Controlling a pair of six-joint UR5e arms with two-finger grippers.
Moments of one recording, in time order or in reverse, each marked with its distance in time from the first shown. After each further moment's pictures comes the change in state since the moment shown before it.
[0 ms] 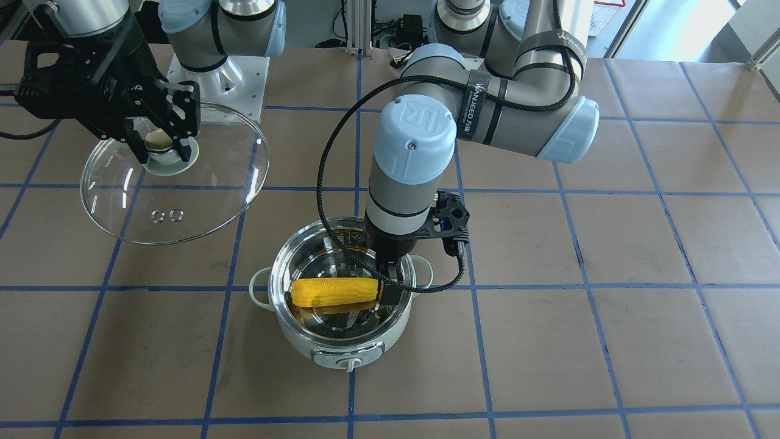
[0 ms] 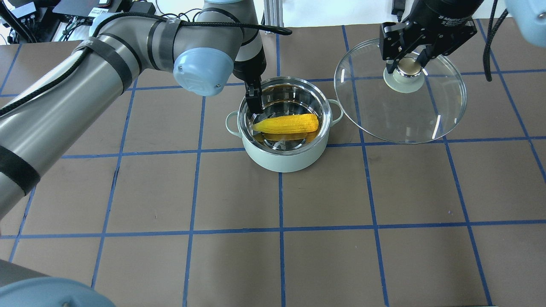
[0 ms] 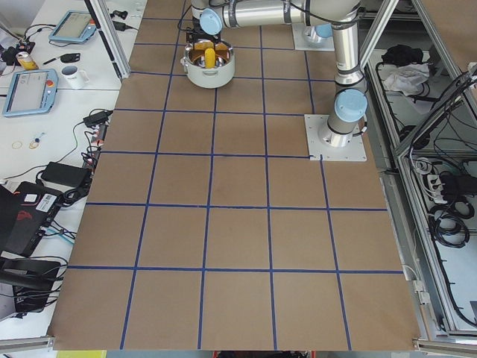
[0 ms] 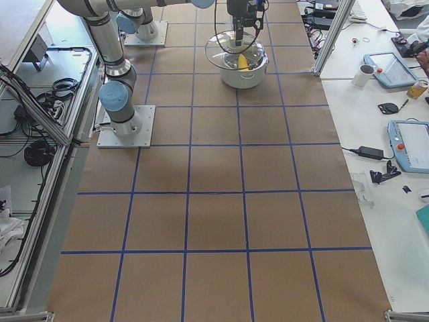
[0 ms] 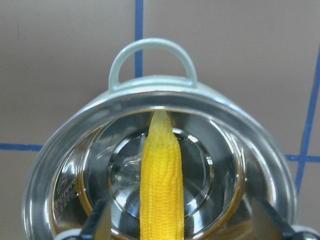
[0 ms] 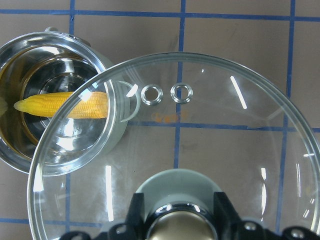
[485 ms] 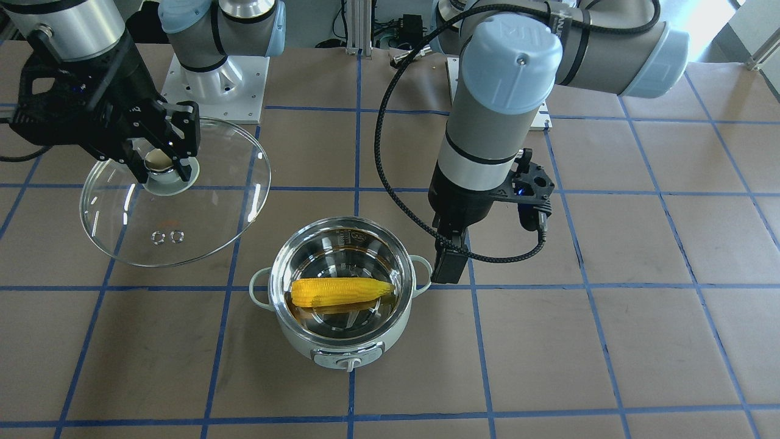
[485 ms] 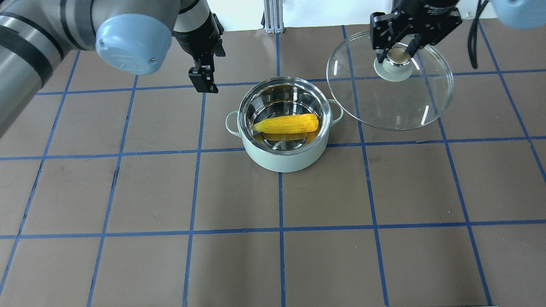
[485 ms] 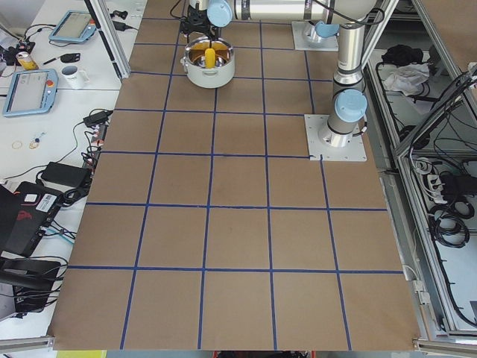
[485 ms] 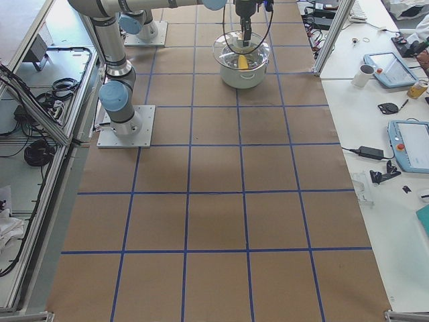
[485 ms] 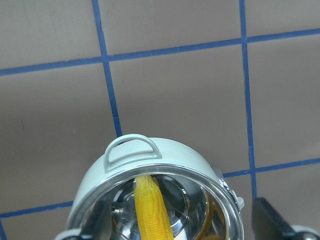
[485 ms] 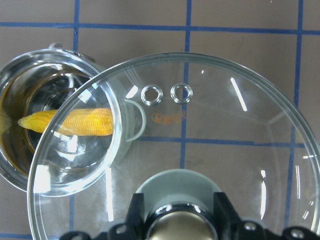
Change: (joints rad) left arm 0.109 0.145 -0.003 -0.075 0.018 0.304; right arm 0.018 0.075 -0.058 -0.020 0.004 0.015
